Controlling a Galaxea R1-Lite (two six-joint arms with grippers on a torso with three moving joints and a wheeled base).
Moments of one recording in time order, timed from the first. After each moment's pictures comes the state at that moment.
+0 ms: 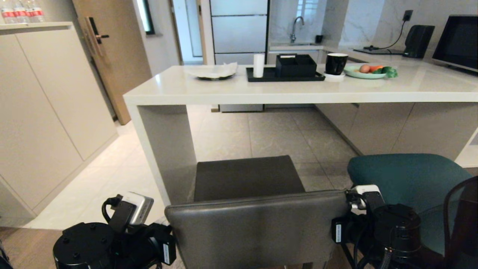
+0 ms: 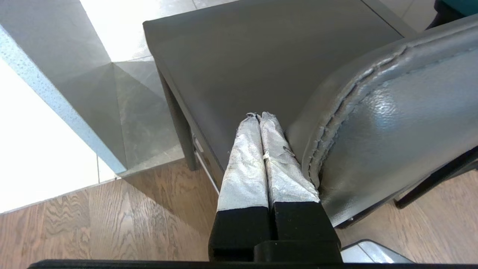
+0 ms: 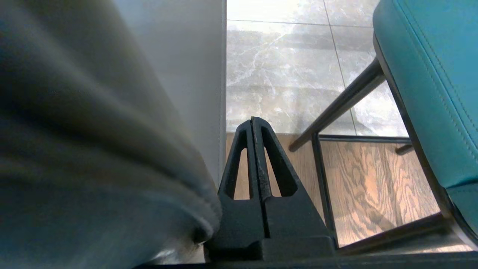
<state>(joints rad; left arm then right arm) -0.75 1.85 -0.01 -1.53 0.16 -0.17 0.63 2.00 -0.16 -1.51 -0.42 0.08</state>
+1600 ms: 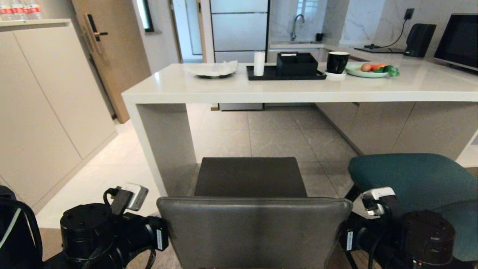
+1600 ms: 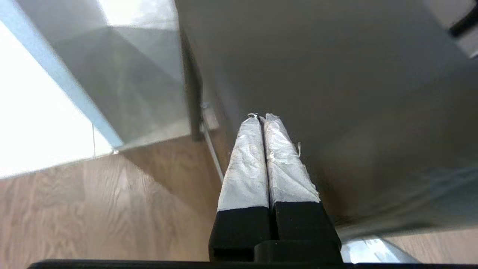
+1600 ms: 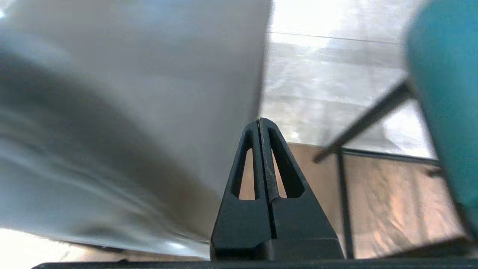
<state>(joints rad) -0.43 1.89 -0.06 -1.52 0.02 -0.14 0.56 1.88 -0.04 -1.54 -0.37 0.08</state>
